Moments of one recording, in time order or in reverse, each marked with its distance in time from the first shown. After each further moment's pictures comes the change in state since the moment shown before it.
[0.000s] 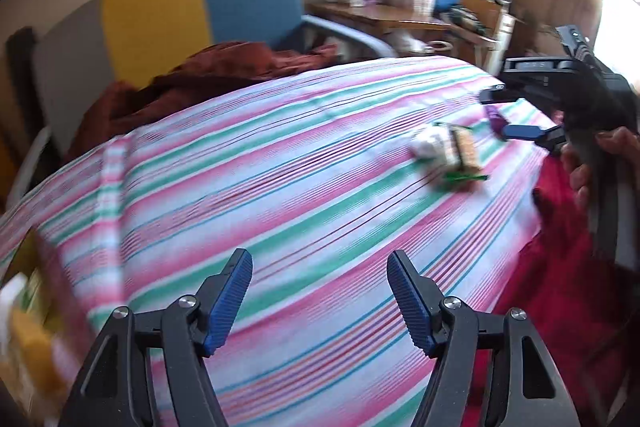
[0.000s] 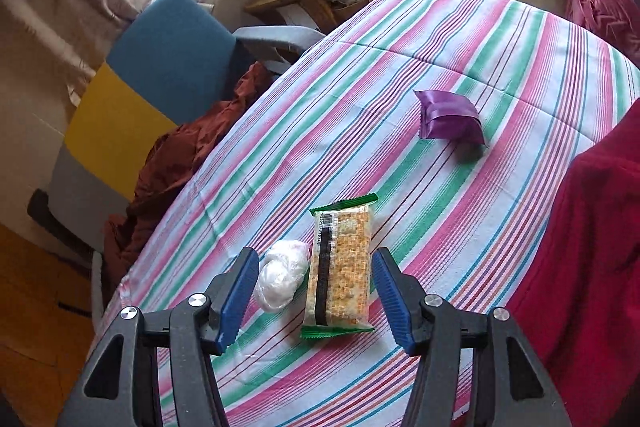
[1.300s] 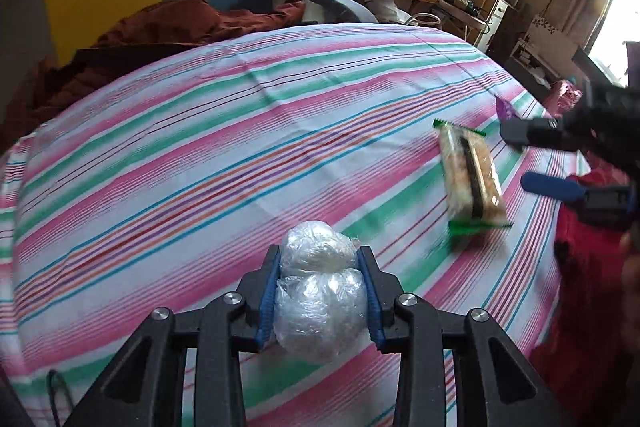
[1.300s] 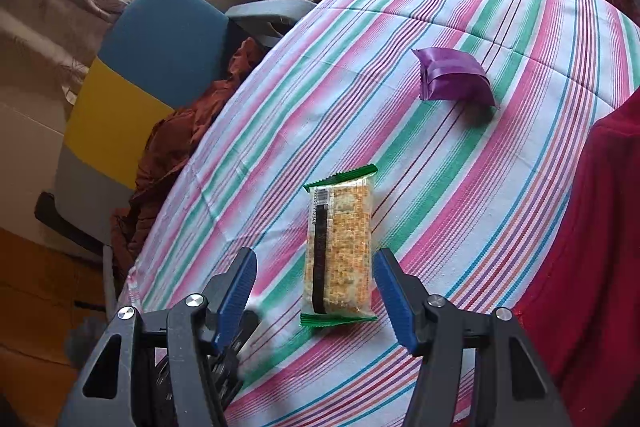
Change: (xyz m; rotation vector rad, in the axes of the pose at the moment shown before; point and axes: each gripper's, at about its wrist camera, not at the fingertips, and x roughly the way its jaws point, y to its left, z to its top) left arm 0.108 -0.023 0.040 -0.040 0.123 -0.084; right arm 0.027 -0.007 -0.004 0.020 0.131 -0.001
